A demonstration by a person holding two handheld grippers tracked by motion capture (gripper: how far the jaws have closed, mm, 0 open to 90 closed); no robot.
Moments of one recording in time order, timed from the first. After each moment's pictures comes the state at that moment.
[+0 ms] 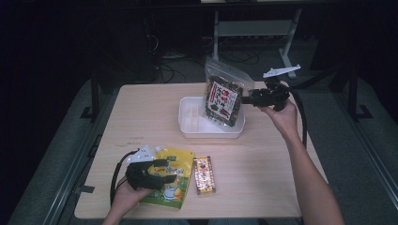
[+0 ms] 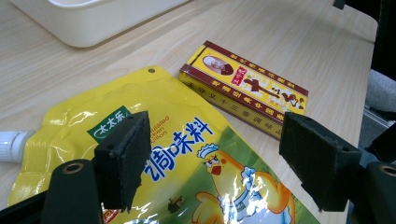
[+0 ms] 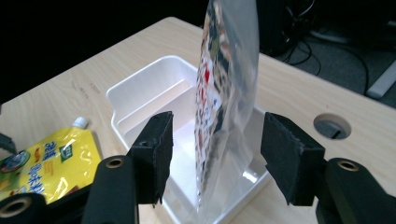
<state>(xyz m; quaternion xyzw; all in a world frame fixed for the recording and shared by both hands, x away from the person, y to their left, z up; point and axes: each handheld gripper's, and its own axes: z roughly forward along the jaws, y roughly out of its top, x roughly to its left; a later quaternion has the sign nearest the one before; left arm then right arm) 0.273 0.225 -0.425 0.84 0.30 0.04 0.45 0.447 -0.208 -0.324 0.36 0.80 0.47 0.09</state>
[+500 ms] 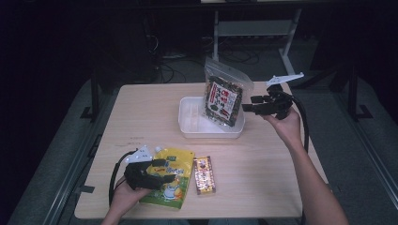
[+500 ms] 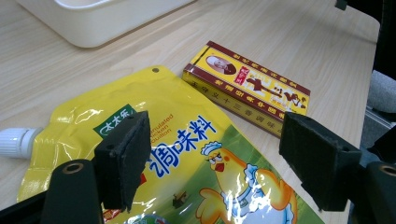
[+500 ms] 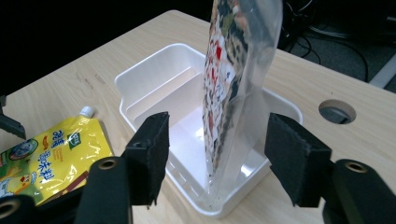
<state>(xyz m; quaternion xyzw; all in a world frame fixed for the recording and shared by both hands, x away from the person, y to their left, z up) 0.272 0.229 -0.425 0.84 0.30 0.05 0.45 0.422 -0.210 -0.330 0.36 0.80 0.47 0.09</state>
